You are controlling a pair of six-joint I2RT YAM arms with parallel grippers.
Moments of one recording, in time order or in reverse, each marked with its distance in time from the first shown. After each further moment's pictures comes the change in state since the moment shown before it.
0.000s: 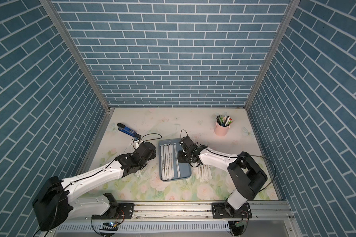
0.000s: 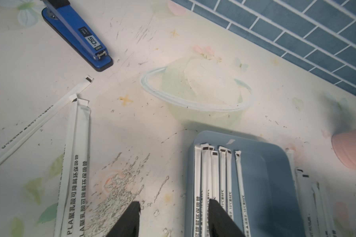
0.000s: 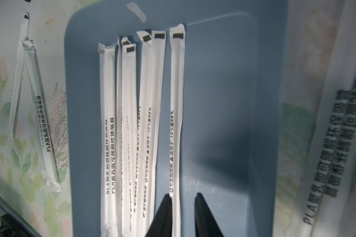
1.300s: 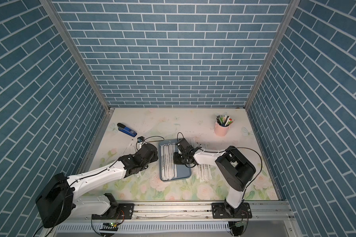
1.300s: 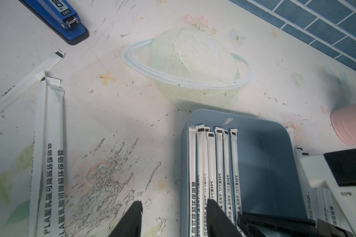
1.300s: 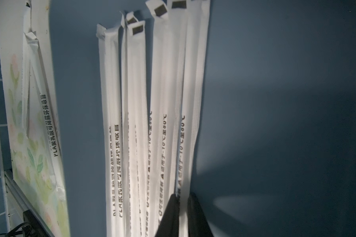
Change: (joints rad) left arm 0.000 0.047 -0.018 0.059 0.082 0.015; right arm 0.023 0.137 0.003 0.163 -0.091 0.043
